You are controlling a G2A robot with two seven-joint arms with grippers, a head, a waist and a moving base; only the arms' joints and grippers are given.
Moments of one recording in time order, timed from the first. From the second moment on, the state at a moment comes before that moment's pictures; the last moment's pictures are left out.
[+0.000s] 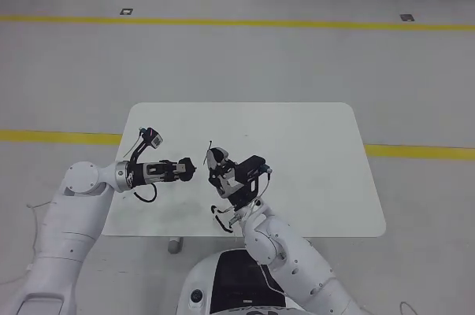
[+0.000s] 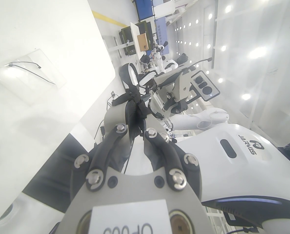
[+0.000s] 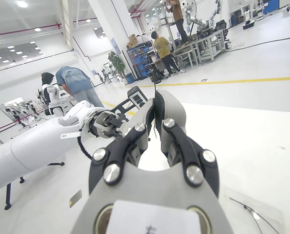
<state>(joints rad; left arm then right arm) 1.17 -1.03 -1.36 -1.25 -0.47 -0.34 -1.39 -1.44 -1.51 0.86 -1.59 -1.09 -0.06 -0.28</state>
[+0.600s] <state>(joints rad) 1.17 -1.03 -1.36 -1.25 -0.47 -0.34 -1.39 -1.42 -1.52 0.82 -1.57 -1.11 -0.06 -0.29</state>
